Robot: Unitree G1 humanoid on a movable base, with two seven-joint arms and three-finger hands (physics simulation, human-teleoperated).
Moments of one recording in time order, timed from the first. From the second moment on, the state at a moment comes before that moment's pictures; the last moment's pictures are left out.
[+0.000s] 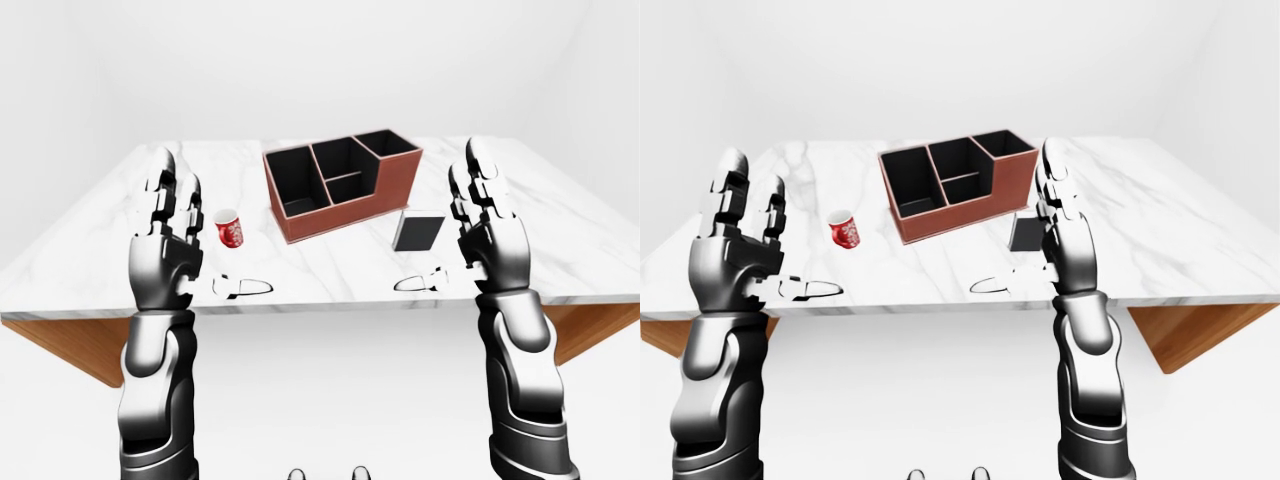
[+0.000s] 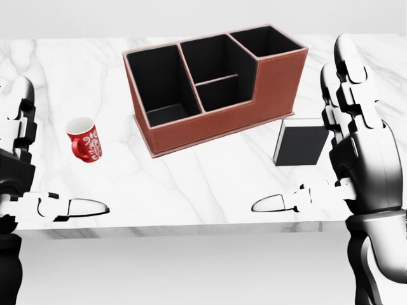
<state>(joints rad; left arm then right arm) -0.14 0.12 0.20 -0.46 -0.22 0.09 -0.11 -0.19 -0.13 -0.15 -0.44 0.00 0.09 0.18</state>
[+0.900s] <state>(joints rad) -0.13 0.11 0.20 -0.44 -0.23 0.09 -0.12 -0.20 -0.12 -0.13 -0.43 -0.12 0.09 0.17</state>
